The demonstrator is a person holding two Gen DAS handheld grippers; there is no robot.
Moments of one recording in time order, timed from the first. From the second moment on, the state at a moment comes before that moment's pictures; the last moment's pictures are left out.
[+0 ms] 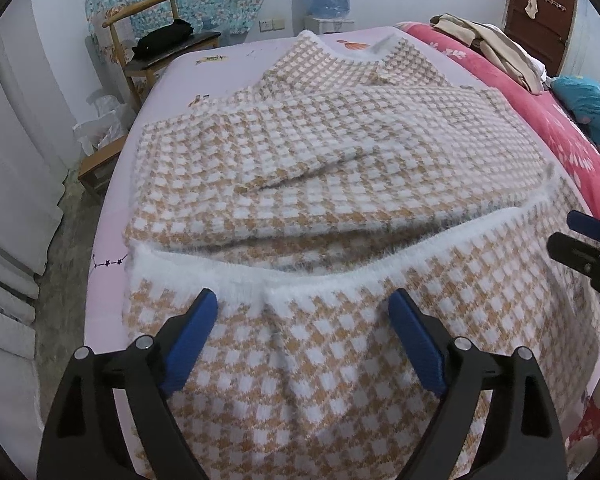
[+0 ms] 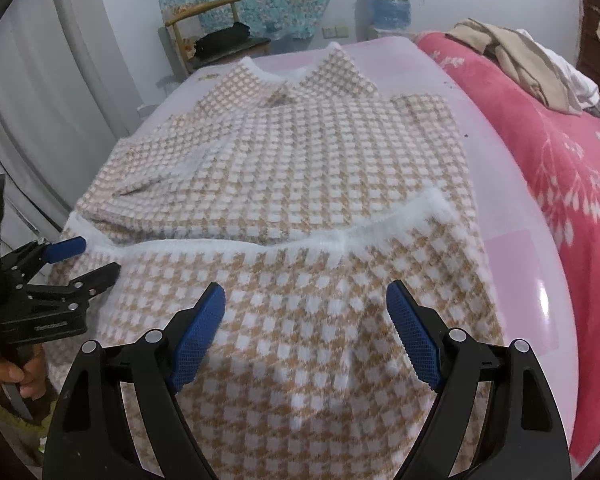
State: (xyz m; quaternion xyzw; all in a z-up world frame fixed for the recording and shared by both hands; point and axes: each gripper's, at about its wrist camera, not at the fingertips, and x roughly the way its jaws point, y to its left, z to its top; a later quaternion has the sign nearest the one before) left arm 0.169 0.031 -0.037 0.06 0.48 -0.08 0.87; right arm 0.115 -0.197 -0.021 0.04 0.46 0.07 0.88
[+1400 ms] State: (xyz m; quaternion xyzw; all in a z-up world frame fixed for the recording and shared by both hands) left arm 0.495 -0.010 0.020 -0.04 0.50 -0.15 0.85; right arm 0.432 -0.252 0.018 0.15 0.52 0.14 0.83
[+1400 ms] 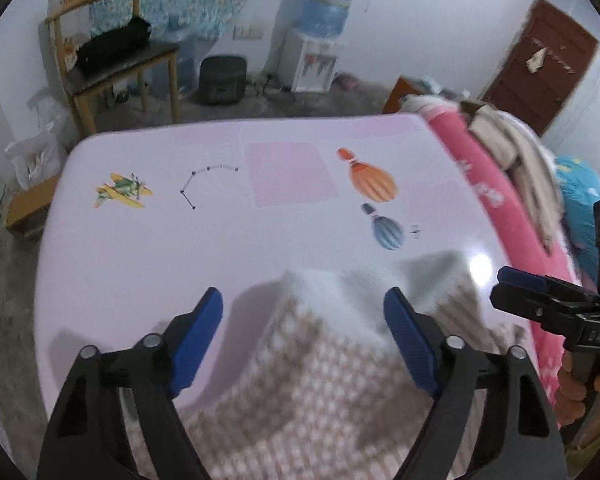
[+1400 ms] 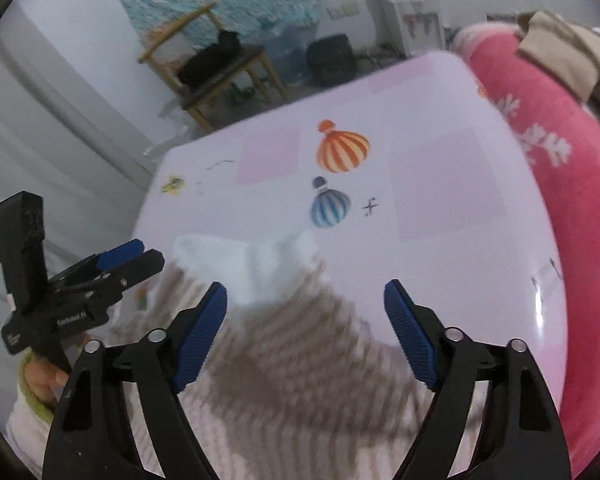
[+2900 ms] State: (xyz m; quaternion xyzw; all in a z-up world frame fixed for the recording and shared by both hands) left arm 0.252 0.035 0.039 0.03 0.46 -0.26 0.85; right arm 0.308 -0.176 -0.024 0.06 0.55 0.28 0.79
